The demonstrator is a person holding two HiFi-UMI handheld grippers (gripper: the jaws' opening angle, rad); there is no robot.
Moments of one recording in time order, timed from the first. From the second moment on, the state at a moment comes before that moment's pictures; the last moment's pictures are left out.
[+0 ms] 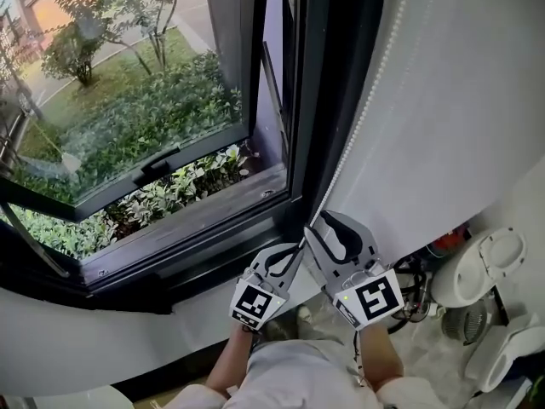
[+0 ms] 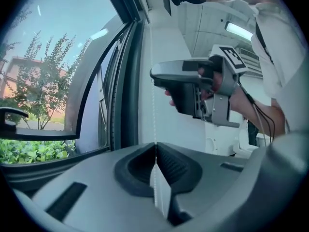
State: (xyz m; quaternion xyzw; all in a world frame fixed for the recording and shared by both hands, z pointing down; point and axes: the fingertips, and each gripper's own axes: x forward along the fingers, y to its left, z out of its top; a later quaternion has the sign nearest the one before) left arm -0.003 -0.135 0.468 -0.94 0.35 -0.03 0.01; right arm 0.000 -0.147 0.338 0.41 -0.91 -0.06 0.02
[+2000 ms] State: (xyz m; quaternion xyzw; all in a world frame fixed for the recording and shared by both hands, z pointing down) left arm -0.015 -0.114 0.466 -0.94 0.35 -0.02 -0.03; right arm 0.010 -0.127 0.503 0.40 -0.92 0.03 0.07
